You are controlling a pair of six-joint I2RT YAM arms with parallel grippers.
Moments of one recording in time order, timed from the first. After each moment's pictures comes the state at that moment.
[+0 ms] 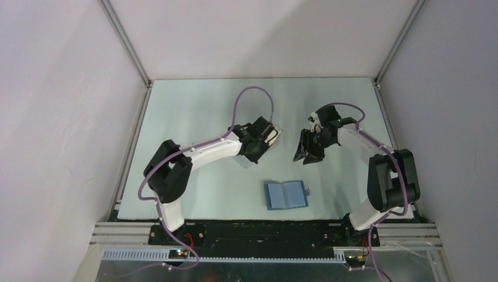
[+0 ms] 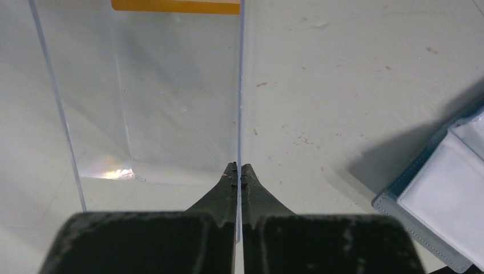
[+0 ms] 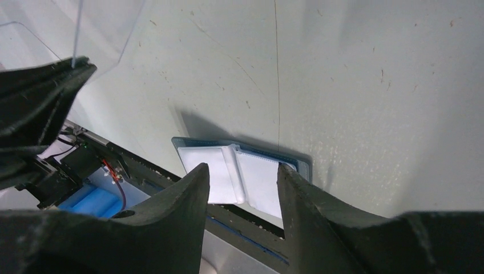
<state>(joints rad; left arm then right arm) -0.82 1.82 1.32 -0.62 -0.12 -0.02 0.25 1.59 1.06 -0.72 -0.47 0.39</state>
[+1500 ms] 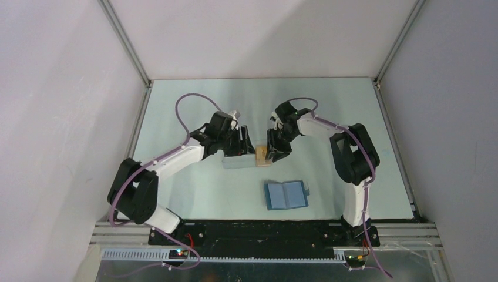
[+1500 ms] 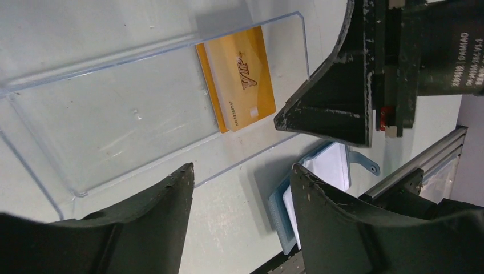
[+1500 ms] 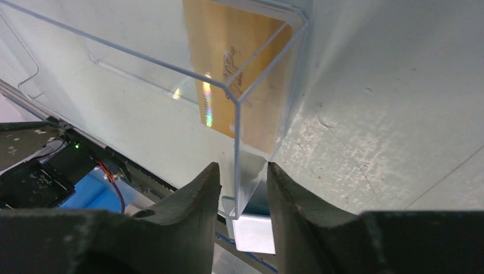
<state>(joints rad) -0.56 1.49 0.97 -0.31 0.23 -0.61 0.51 1.99 1.43 -0.72 -0.46 0.46</state>
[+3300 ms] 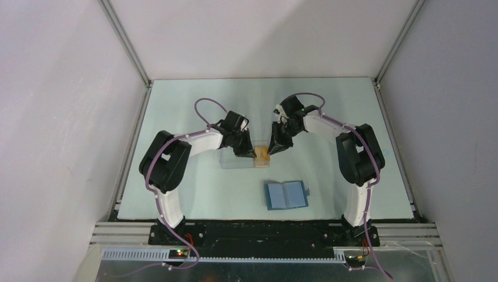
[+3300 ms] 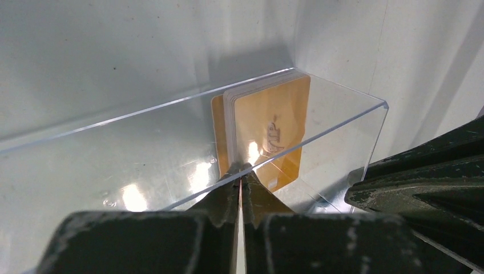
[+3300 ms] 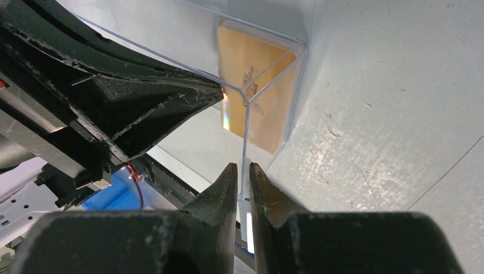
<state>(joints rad) -0.54 1.87 1.12 -0.26 0.32 -0.72 0.48 1.95 1.42 -0.66 -0.54 0.47</state>
